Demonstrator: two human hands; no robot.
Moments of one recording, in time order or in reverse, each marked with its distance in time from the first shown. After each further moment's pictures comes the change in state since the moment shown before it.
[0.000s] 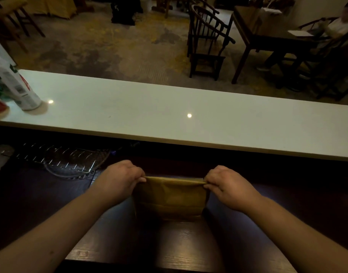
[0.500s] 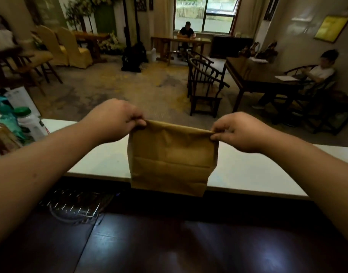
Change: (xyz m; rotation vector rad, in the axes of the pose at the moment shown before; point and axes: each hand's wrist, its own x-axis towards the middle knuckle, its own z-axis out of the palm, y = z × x) left_hand 0.134 -0.003 -0.239 0.218 0.108 -0.092; right_hand 0.100 -0.037 -0.244 -0.083 0.156 0.140
